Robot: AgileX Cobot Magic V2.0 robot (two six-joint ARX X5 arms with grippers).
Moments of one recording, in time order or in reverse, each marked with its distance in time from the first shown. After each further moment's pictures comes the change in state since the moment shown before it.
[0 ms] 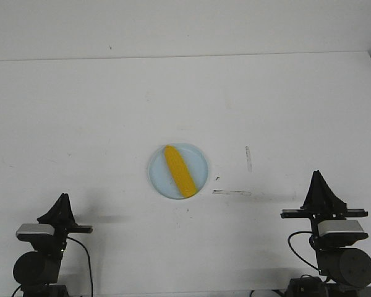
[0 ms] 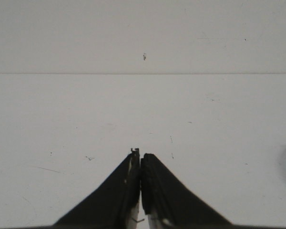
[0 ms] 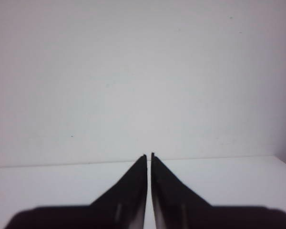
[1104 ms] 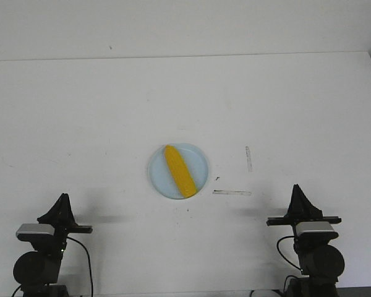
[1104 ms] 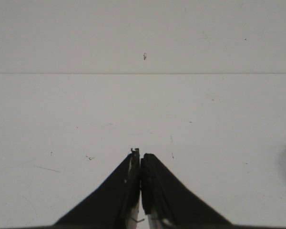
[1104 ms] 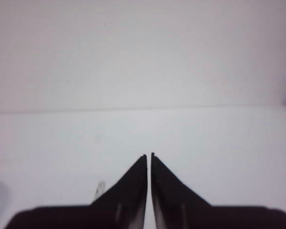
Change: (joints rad) left arm 0.000 0.000 0.000 -0.001 0.000 0.000; right arm 0.000 -0.164 -0.348 0.044 -0.008 0.000
